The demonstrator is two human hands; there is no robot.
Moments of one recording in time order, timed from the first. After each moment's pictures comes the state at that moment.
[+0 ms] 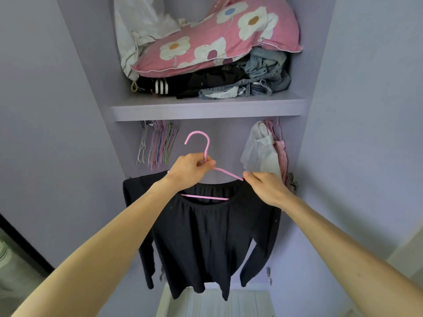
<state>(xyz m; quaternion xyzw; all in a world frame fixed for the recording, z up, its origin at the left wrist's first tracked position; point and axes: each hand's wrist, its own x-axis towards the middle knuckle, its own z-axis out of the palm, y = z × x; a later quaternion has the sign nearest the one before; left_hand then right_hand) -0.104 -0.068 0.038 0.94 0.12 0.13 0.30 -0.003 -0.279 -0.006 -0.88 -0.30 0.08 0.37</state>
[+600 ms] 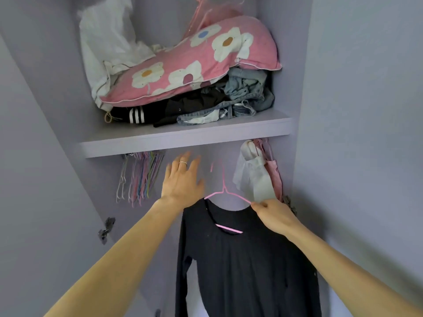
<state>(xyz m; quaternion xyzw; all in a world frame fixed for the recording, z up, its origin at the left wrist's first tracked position) -0.011 -0.065 0.041 0.97 0.15 0.19 0.01 0.059 -0.296 -0.020 -0.90 -0.17 0.14 0.38</state>
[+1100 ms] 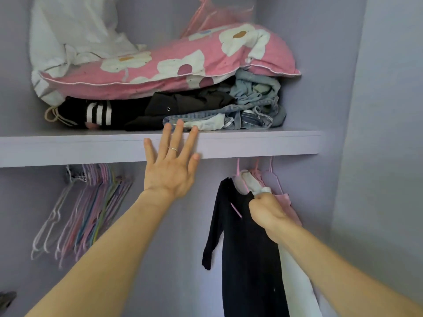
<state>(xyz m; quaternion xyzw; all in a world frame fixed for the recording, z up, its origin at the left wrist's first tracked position) 0.160 0.045 0.010 0.92 0.09 0.38 -0.06 0.183 -0.175 -0.030 -0.88 -0.04 -0.02 0.47</state>
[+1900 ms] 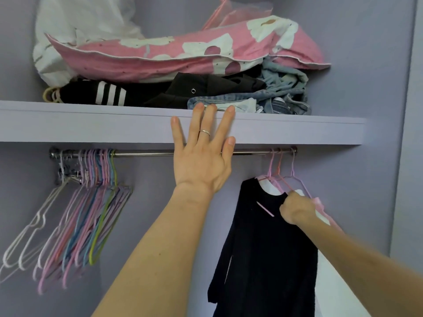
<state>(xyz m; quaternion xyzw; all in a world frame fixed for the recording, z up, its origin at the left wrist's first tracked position) 0.208 0.077 -0.028 0.82 0.02 0.57 -0.05 0.303 -0.115 -0.088 -0.97 0.03 -0.13 0.20</state>
